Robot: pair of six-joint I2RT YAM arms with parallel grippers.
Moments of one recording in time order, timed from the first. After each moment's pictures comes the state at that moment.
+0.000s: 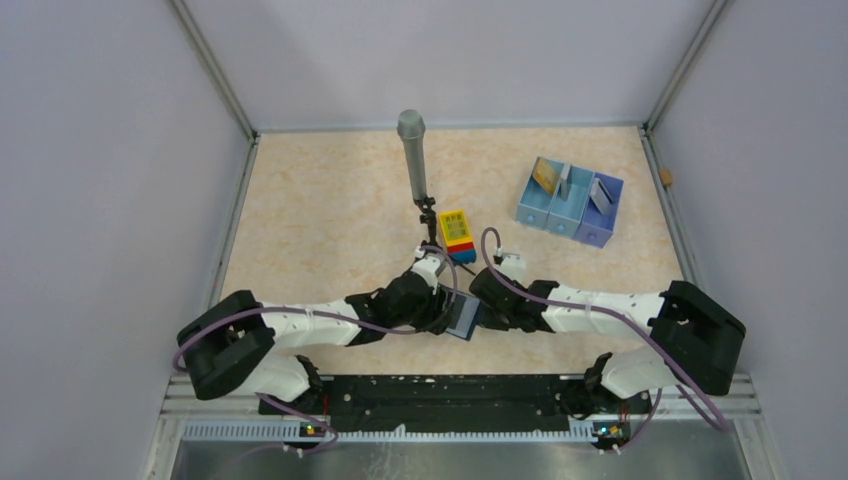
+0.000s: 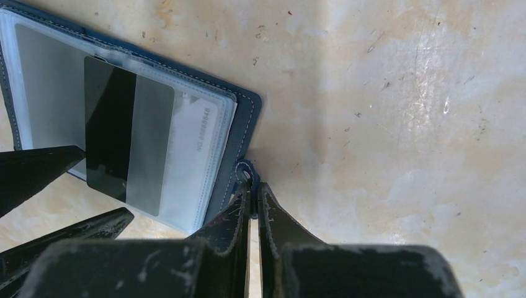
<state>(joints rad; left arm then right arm) -1.00 1.35 0.50 0.15 -0.06 -0.57 1.01 1.36 0.64 -0.38 0.30 1.05</state>
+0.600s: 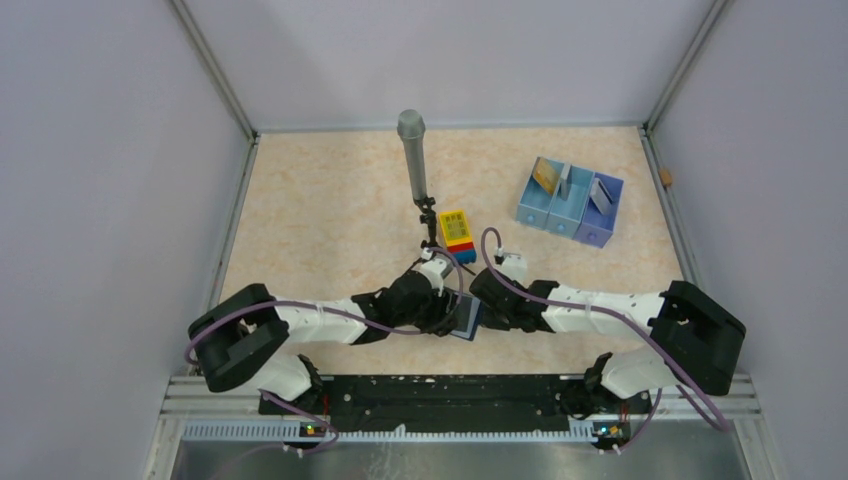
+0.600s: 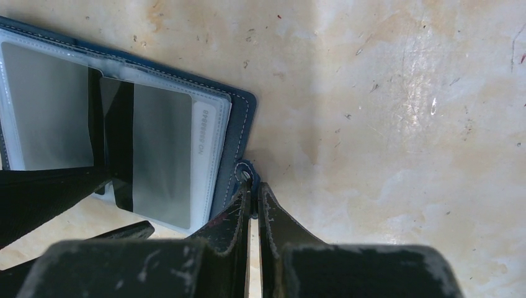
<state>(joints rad) -1.00 1.43 0.50 0.26 0.06 -0.57 1.01 1.36 0.64 -0.39 0.31 1.05</state>
